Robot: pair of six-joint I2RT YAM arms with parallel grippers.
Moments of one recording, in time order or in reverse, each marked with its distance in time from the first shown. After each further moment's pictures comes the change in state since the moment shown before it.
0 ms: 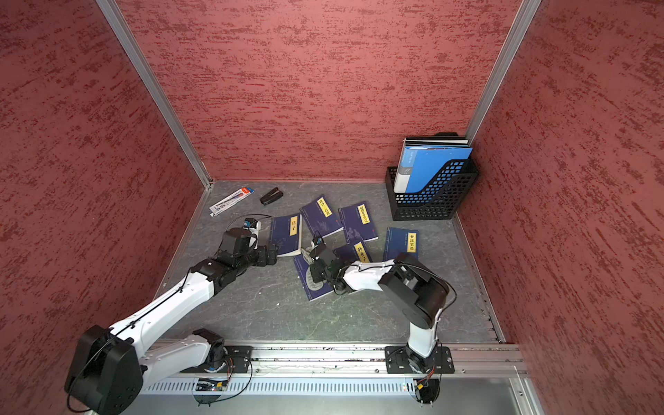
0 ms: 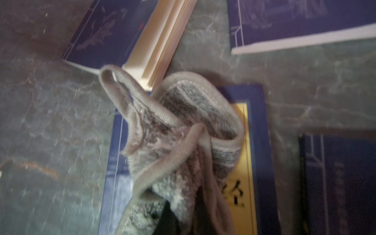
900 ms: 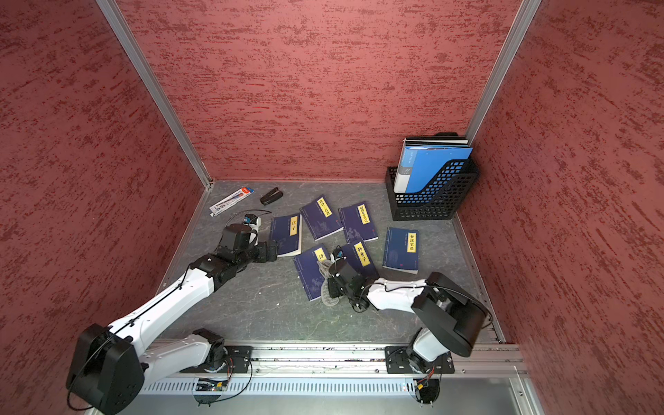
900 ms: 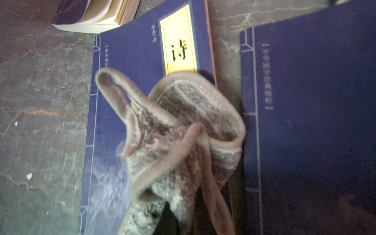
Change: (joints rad) left arm 0.000 0.018 0.056 -0.039 -0.001 -0.004; right arm 0.020 -0.259 -0.294 0.004 -0.021 0.122
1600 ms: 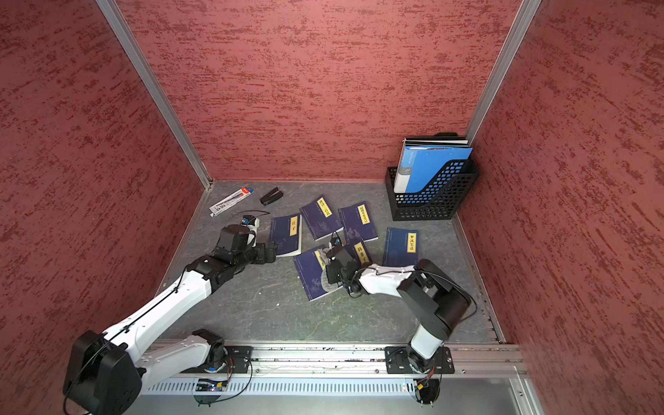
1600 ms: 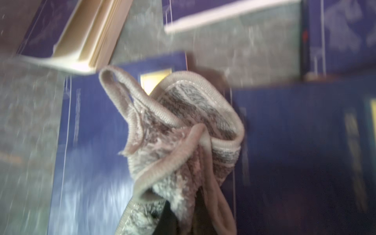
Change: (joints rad) left arm 0.000 -0.032 0.008 -0.044 0.004 -0.005; right arm -0.064 -0.004 0.025 -0.062 -0.022 -0.087
